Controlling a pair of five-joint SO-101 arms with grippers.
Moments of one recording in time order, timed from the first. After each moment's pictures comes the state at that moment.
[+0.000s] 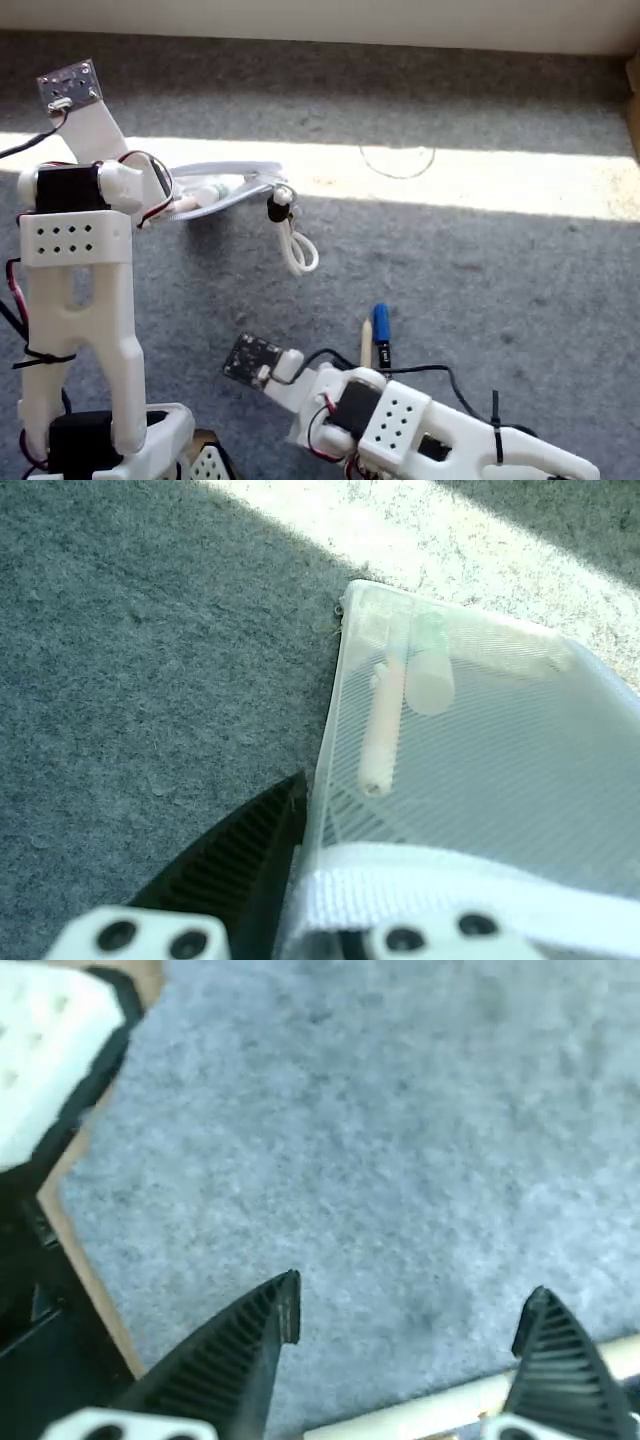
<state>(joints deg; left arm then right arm) -13.5 -17.3 6.0 86.5 25.8 -64.4 -50.6 73.2 60.3 3.9</state>
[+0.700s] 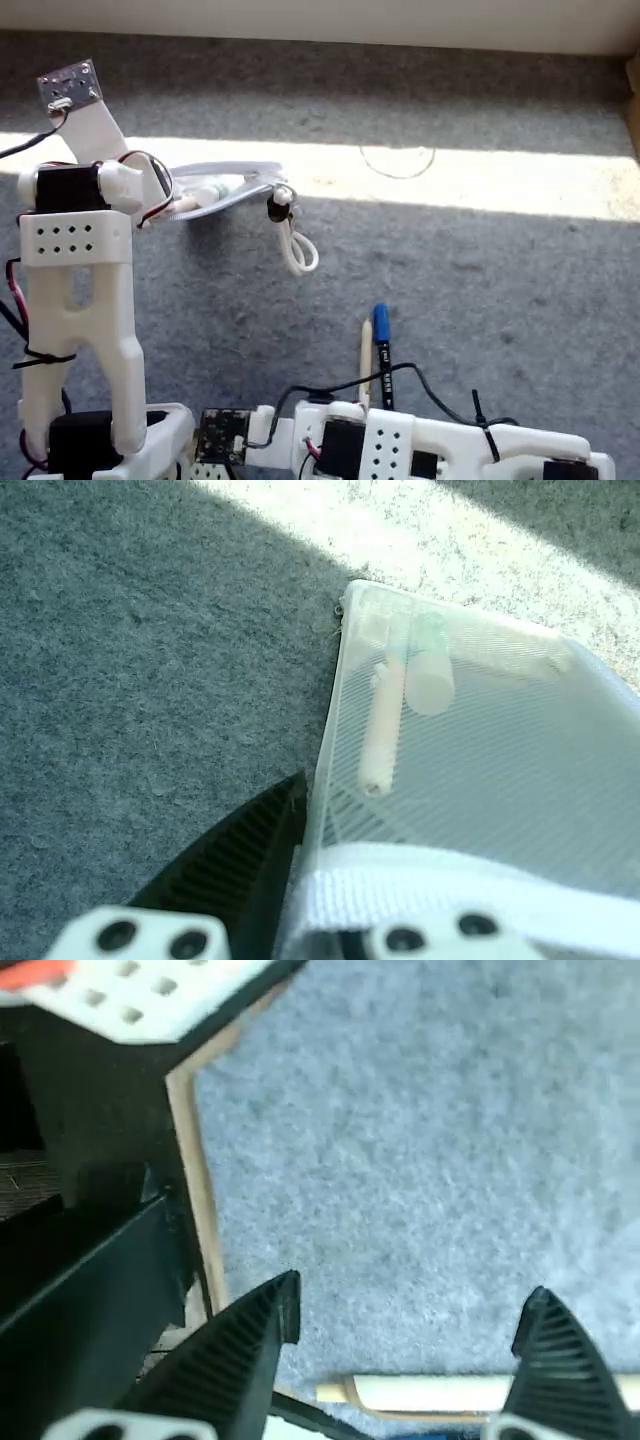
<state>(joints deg) -13.5 -17.3 6.0 86.5 25.8 -83.2 -50.6 68.8 69.1 8.6</state>
